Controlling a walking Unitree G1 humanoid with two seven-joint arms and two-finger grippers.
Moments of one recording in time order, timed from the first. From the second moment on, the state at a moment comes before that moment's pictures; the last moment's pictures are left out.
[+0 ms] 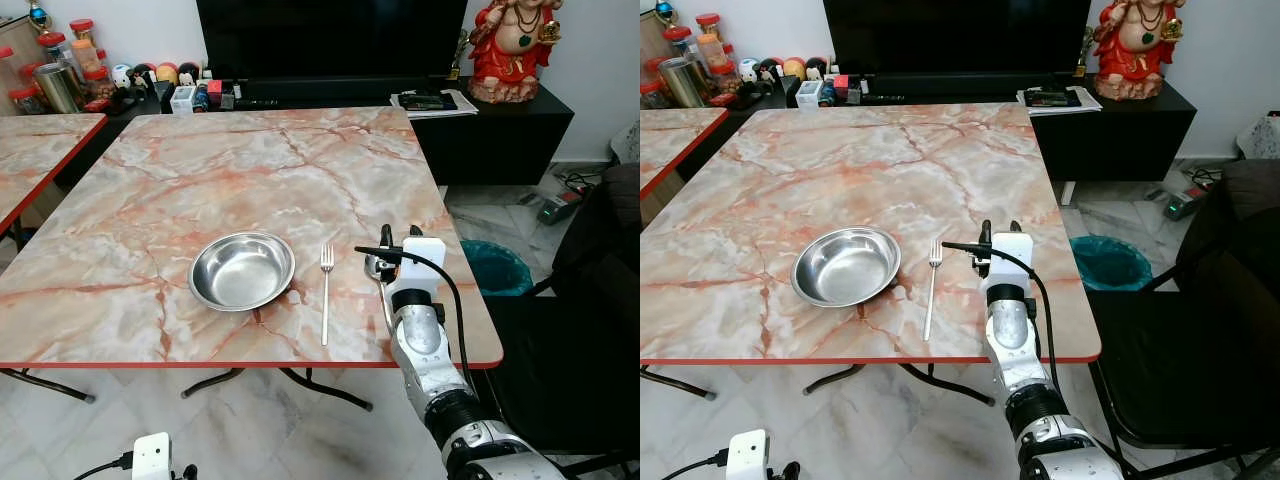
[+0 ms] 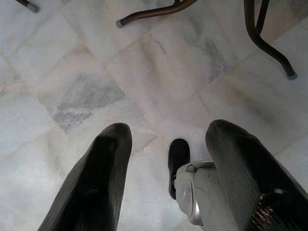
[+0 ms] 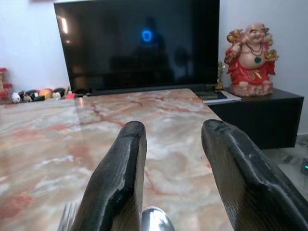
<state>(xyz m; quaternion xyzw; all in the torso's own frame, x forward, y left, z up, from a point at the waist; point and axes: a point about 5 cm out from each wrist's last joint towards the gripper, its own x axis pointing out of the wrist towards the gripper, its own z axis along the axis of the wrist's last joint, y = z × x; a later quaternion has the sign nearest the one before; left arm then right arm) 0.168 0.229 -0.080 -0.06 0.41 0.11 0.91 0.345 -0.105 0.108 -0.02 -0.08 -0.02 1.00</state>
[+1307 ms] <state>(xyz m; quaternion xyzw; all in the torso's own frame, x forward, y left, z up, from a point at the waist) 0.175 0.224 -0.077 -0.06 0.39 0.12 0.91 0.345 -0.102 0.114 -0.01 -0.10 -0.01 1.00</state>
